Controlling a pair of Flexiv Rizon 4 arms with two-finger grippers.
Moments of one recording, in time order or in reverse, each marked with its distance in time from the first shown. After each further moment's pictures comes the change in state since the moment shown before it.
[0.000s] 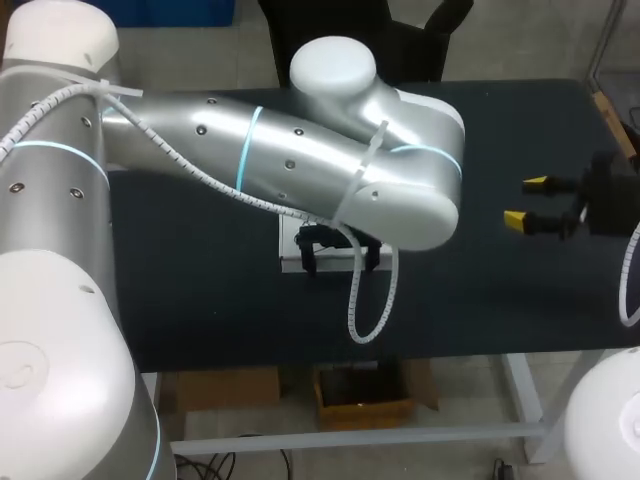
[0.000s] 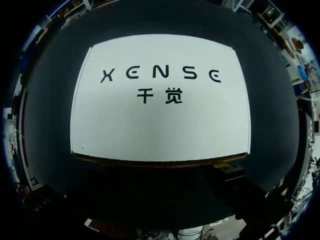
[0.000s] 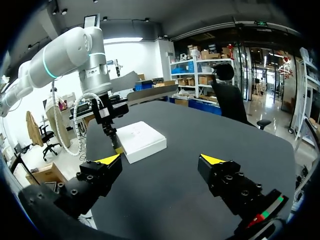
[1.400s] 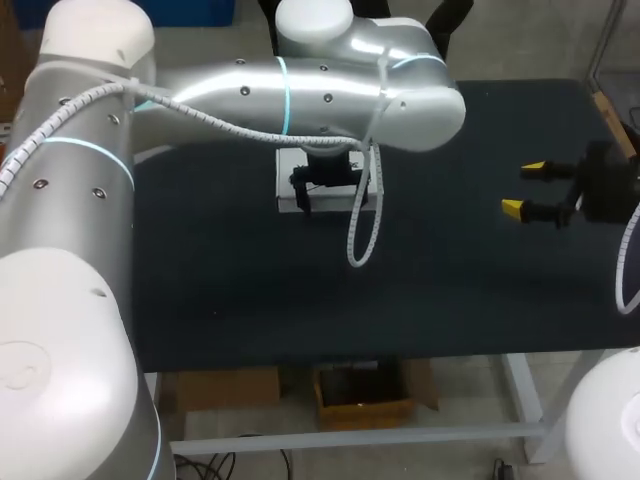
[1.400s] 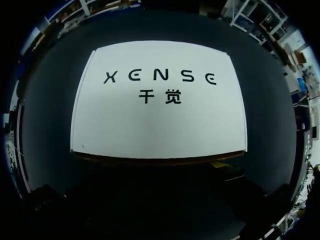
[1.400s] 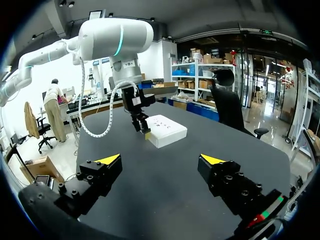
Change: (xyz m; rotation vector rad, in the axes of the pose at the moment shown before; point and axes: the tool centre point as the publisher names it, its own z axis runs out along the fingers) left arm -0.004 -0.147 0.007 0.072 0.028 0.000; right arm -0.024 0.007 0.010 -0.006 -0.016 -0.067
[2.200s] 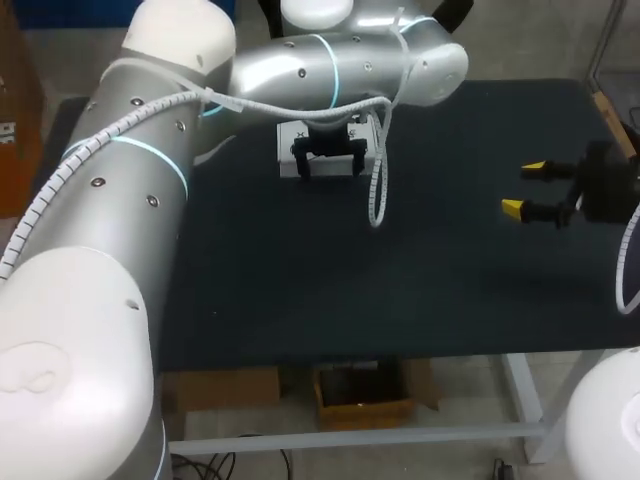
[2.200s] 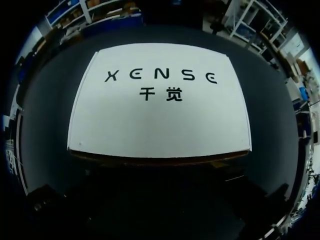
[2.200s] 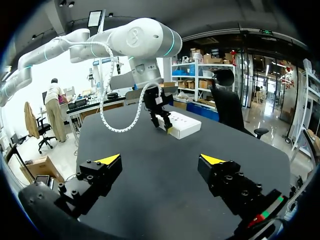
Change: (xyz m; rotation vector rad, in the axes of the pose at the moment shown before) left arm 0.000 -0.095 0.021 0.091 -0.011 -0.010; right arm 0.000 0.000 0.000 0.000 0.000 0.000
